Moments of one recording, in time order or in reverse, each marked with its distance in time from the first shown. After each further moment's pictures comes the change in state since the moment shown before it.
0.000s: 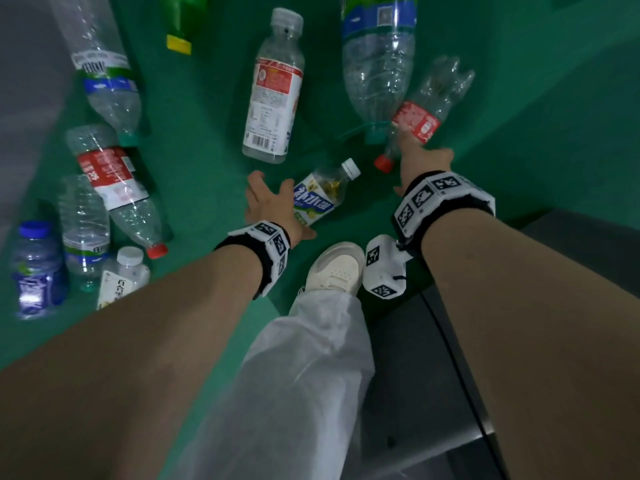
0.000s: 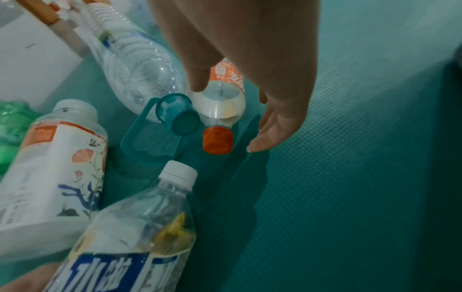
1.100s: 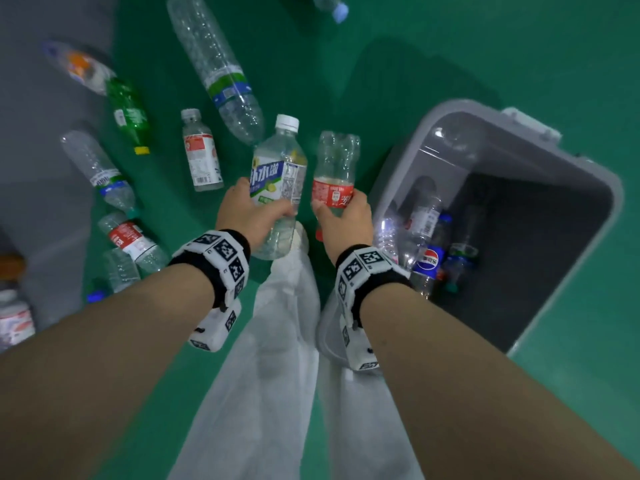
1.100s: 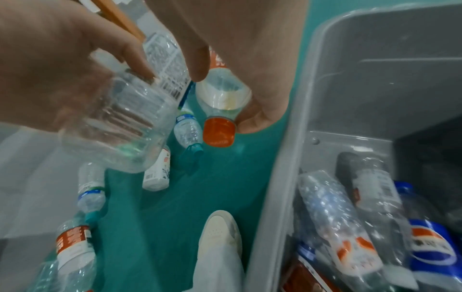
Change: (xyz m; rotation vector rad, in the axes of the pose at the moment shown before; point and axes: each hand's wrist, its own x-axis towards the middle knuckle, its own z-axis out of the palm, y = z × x) left_hand -0.240 0.089 -0.079 -0.409 0.023 0.256; right_hand -0.203 0.105 -0.194 0.156 -0.051 -0.238
